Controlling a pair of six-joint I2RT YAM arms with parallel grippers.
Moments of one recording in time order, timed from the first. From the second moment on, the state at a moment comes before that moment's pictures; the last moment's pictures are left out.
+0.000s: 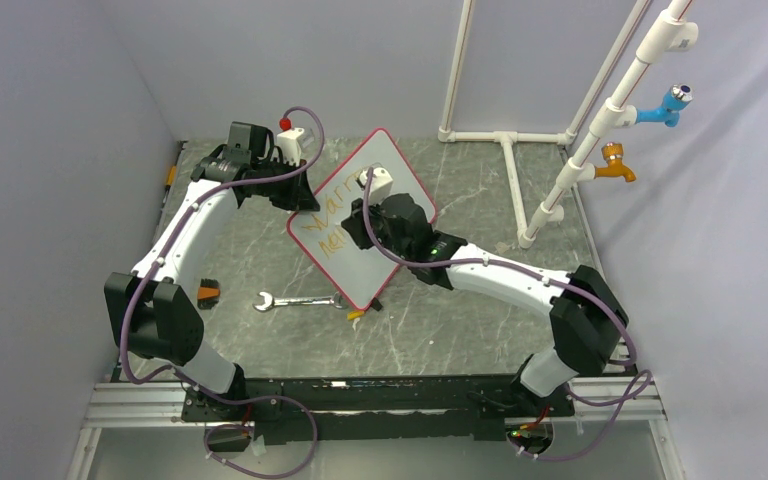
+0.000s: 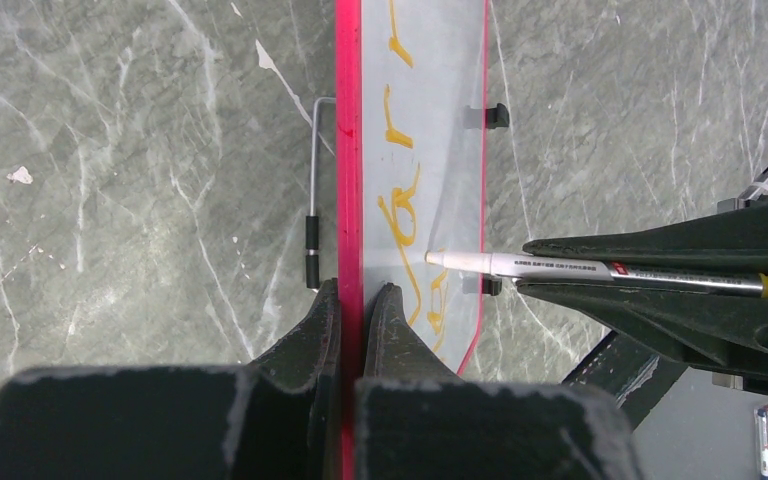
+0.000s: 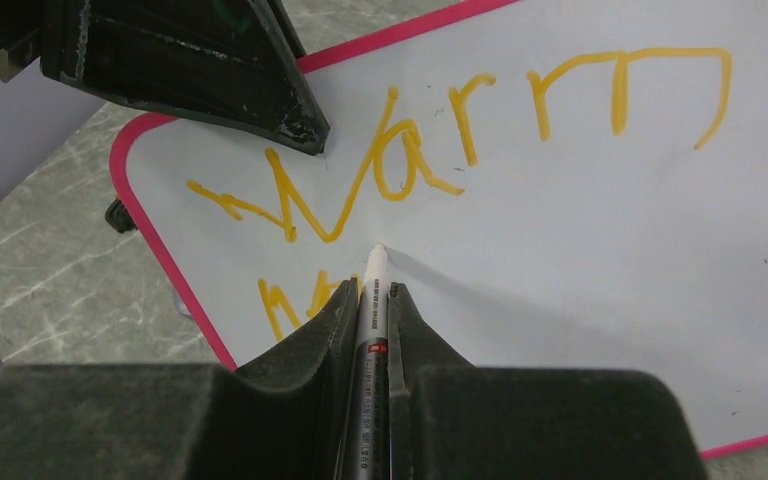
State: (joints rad) left arm -0.21 1.56 1.48 -0.76 0.53 0.03; right arm 0.89 1.55 1.09 0.19 0.10 0.24
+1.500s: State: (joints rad) left arm -0.22 1.56 1.48 -0.76 0.53 0.03; right arm 0.85 1.53 1.04 0.20 0.07 0.24
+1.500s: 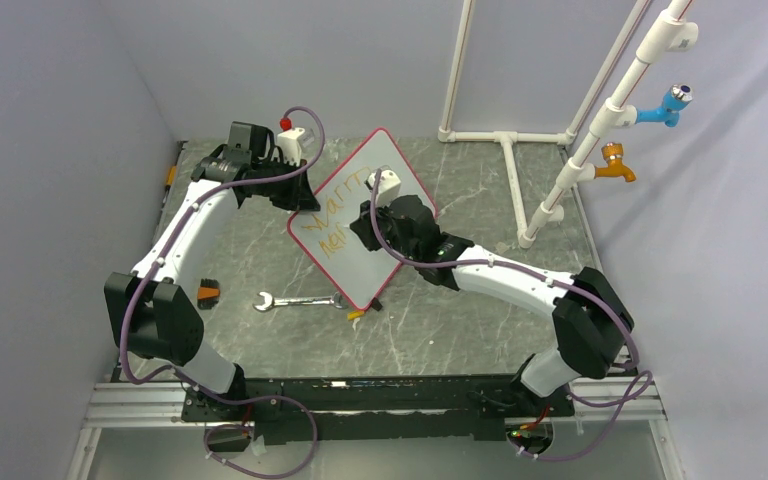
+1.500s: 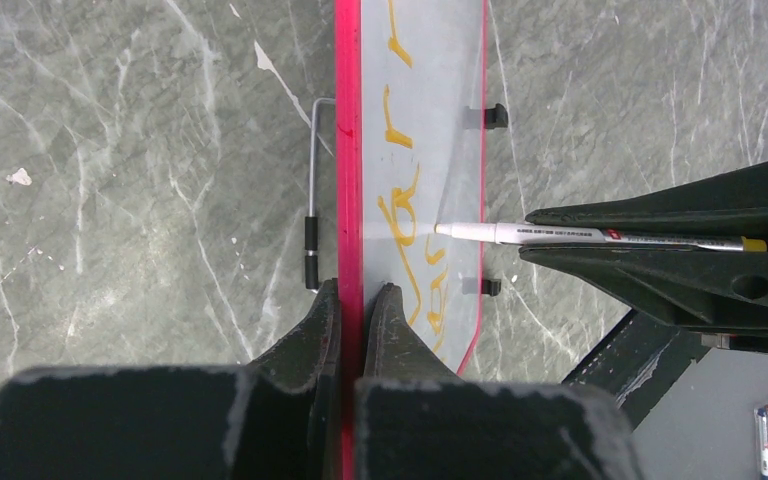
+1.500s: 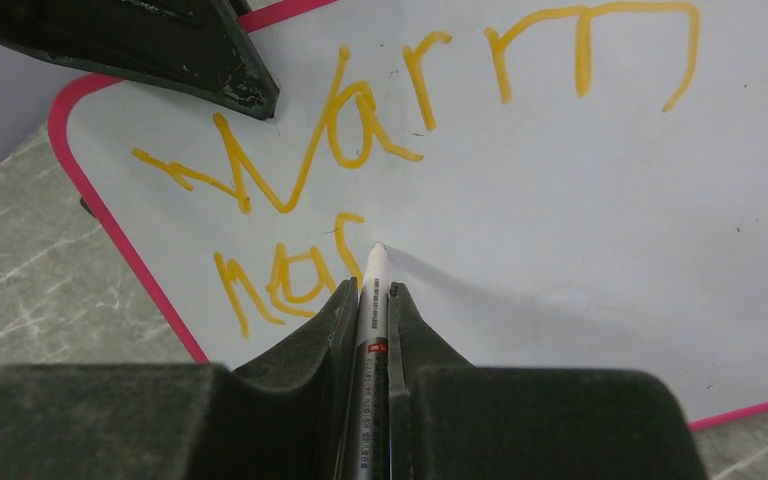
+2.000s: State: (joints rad) left arm -0.22 1.56 1.48 -0.76 0.53 0.03; right arm 0.85 1.52 0.98 0.26 0.07 0.24
